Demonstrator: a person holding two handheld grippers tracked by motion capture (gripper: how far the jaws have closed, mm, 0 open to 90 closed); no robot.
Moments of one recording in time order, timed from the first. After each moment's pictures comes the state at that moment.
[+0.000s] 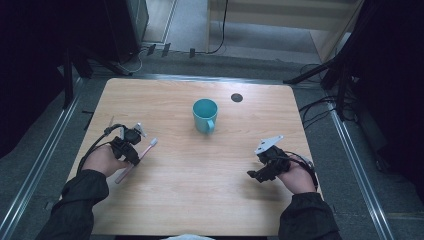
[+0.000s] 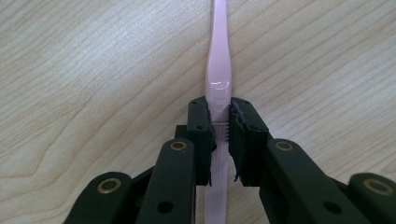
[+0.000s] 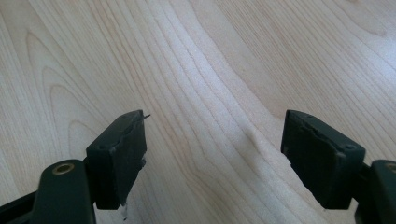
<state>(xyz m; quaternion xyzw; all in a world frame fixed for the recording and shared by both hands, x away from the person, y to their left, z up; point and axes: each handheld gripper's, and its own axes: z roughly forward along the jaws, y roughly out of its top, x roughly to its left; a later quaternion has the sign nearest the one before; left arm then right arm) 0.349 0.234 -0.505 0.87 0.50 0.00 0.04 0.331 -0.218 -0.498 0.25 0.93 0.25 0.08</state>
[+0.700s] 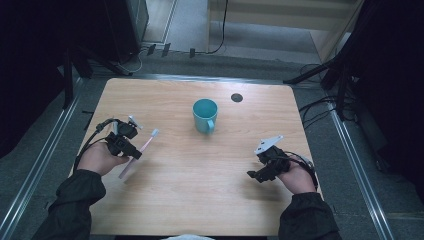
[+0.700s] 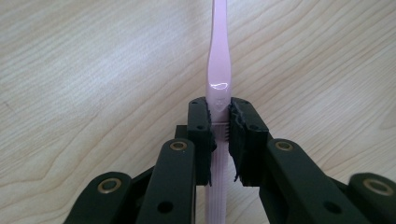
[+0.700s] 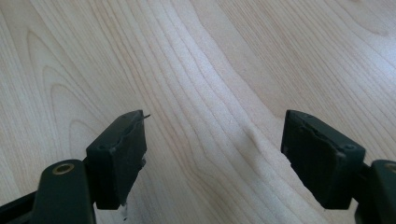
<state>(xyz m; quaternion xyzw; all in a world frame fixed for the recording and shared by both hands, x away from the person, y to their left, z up) 0.342 0.240 -0.470 0.85 0.50 0.01 0.14 0.331 -0.217 -0.498 0.25 0.93 0.24 0.08</state>
